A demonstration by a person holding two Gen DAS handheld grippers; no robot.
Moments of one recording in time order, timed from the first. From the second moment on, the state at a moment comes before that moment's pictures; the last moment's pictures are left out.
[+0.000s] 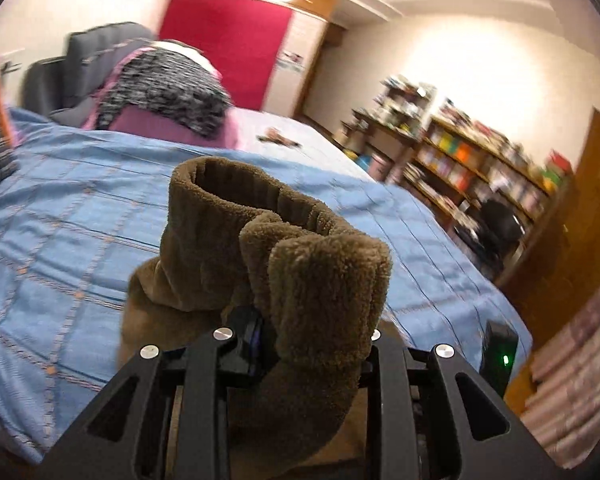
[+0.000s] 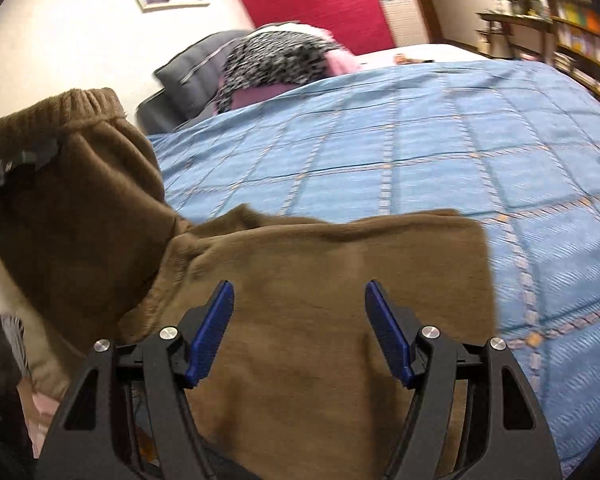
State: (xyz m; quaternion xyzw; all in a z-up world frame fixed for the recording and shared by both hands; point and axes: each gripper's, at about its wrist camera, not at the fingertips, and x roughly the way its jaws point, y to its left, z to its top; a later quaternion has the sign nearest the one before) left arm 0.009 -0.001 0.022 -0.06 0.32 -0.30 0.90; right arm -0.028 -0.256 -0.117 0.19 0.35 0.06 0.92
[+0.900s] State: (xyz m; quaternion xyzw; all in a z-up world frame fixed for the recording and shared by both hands) left arm -0.008 -0.074 -0.033 0.01 0.40 -0.39 0.83; right arm -0.062 -0.310 -0.119 0.23 0.32 0.01 0.92
